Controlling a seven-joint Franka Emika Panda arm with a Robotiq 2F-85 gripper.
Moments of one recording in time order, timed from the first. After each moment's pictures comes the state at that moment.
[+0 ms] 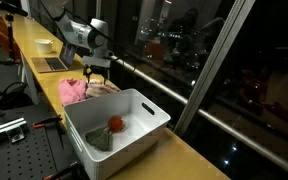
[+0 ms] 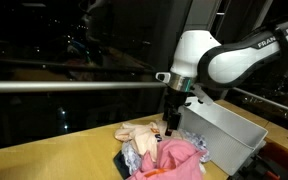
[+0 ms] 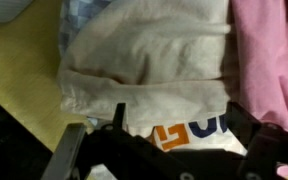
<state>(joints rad) 0.24 0.59 0.24 -1.81 -0.25 2.35 -0.40</state>
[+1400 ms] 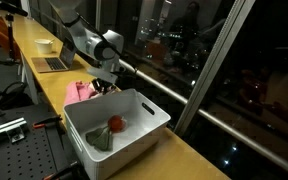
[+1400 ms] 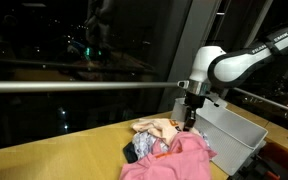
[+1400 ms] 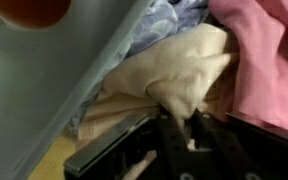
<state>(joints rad) 0.06 0.54 0.23 -1.94 -0.13 2.36 -0.41</state>
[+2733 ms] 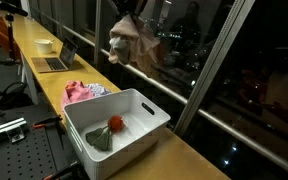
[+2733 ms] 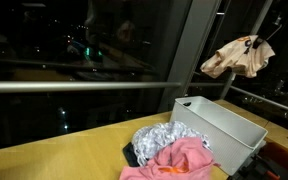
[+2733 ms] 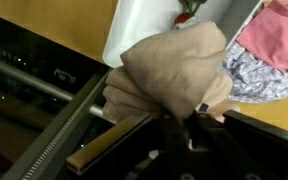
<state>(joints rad) 0.01 -0.29 -0.03 -2.04 -0.11 2.05 -0.52</state>
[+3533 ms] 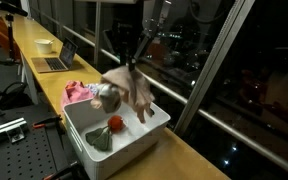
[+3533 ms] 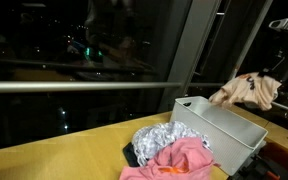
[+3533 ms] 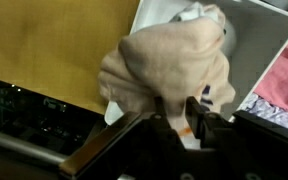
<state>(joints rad) -0.02 -0.28 -0.17 -2.23 -0.11 2.13 -0.59</state>
